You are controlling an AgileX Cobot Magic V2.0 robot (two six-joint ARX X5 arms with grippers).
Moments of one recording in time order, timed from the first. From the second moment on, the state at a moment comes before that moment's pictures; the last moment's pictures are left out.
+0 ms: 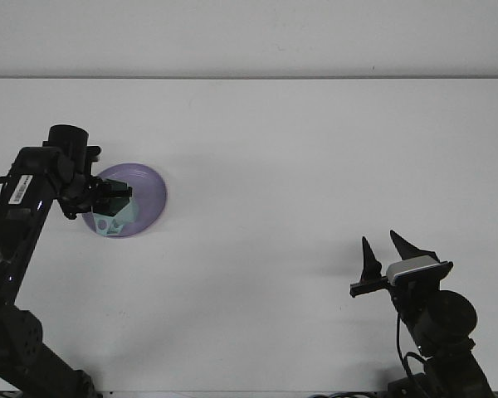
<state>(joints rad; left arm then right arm) 0.02 1.72 1.61 -1.06 0.03 0.00 0.25 0.43 0.49 -0.21 0.00 0.03</state>
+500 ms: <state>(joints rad) 0.06 2.00 1.85 -1.09 0.02 0.02 0.25 0.43 0.49 -0.21 0.00 0.03</state>
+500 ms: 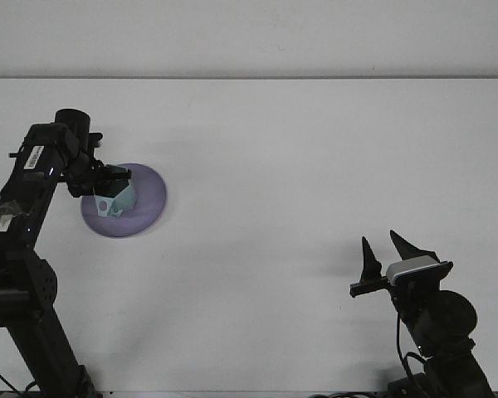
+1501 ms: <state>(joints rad) 0.06 1.58 2.07 -1.17 0.03 -0.03 0.25 0.43 0.49 -0.21 0.03 0.03</state>
